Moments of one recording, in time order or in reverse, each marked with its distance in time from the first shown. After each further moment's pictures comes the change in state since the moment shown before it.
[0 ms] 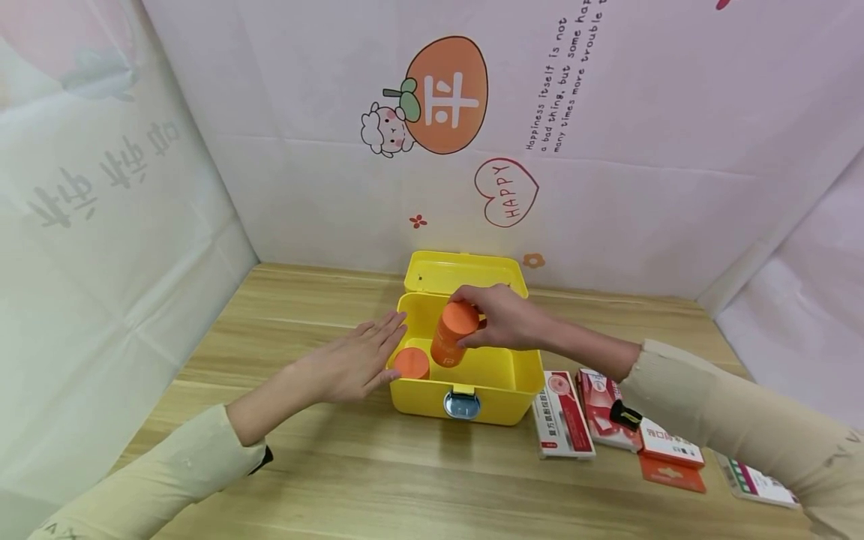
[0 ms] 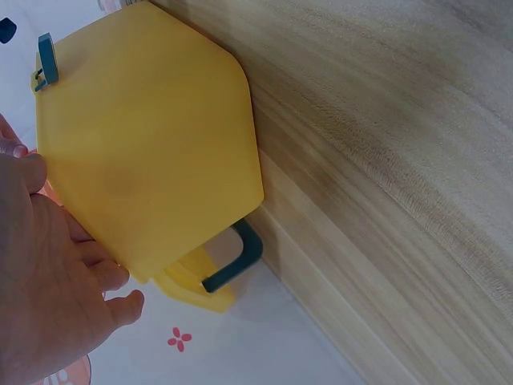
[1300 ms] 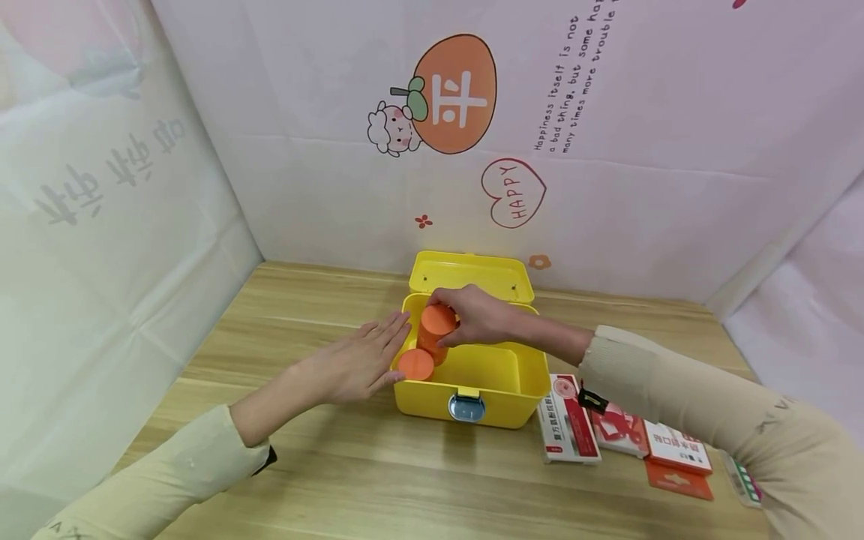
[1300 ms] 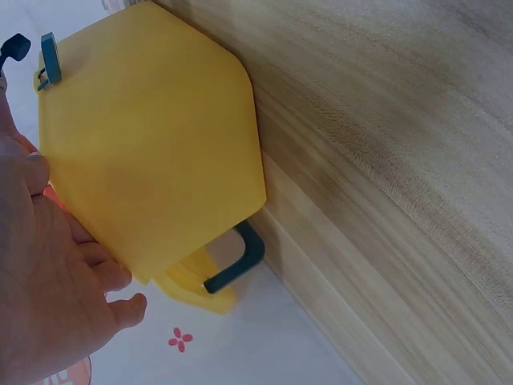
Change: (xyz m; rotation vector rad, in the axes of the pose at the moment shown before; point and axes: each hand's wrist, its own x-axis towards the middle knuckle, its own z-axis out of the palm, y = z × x) left_hand 0.000 0.000 -0.002 -0.009 -0.034 -0.036; right_hand 0.045 0.004 0.022 -0.046 -0.115 -0.003
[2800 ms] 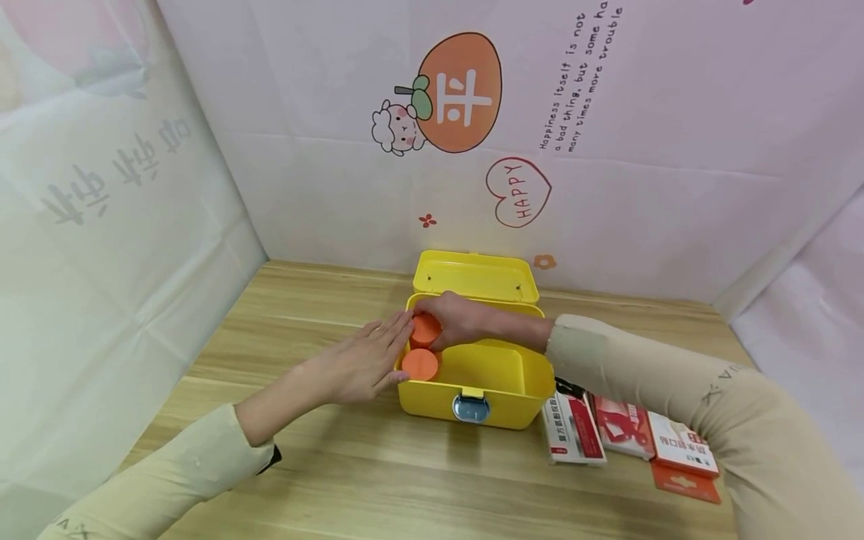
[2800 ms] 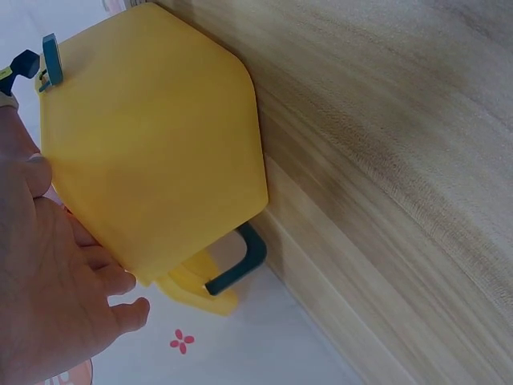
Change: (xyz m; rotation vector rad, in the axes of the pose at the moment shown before) left_hand 0.001 0.001 0.000 -0.024 -0.006 -0.022; right_hand 0.036 0.002 0.018 -0.050 -0.149 -0.047
